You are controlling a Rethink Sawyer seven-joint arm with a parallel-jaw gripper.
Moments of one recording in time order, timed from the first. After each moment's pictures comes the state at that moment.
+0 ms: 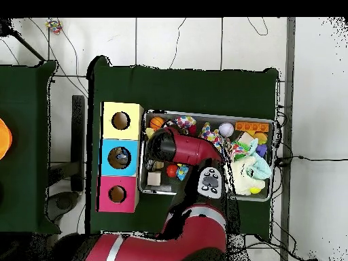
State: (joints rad) arm -0.07 -0.33 -0.20 1.48 0.09 0.21 2.38
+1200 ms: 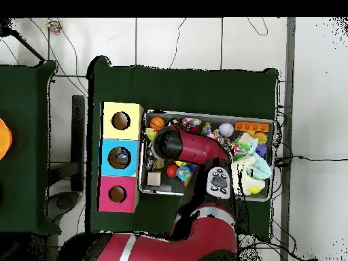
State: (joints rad) arm -0.11 -0.35 -0.18 1.48 0.09 0.24 2.38
